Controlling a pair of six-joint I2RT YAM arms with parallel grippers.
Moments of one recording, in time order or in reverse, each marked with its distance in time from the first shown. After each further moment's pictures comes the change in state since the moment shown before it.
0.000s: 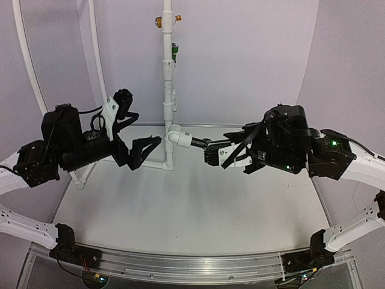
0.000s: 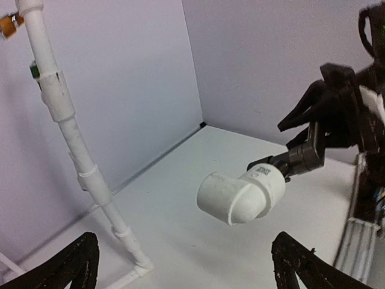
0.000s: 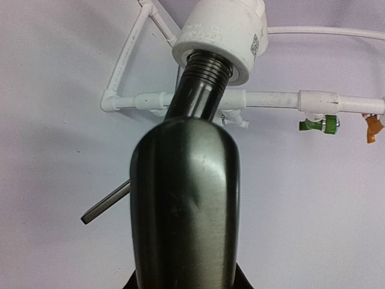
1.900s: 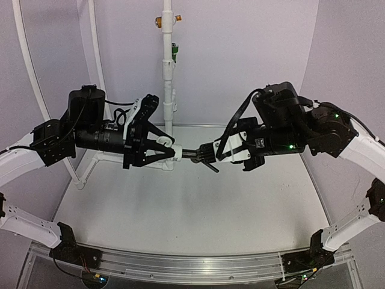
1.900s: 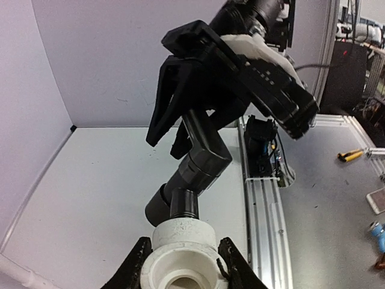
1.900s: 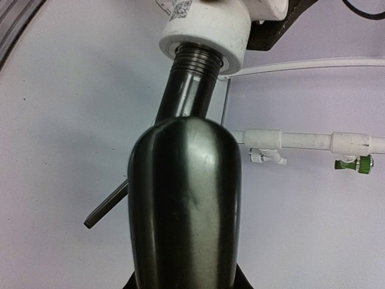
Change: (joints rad) left arm 0.178 0.201 0.193 -0.156 0.796 0.000; right arm -0.007 0.144 0.311 -0.343 -0.233 0.107
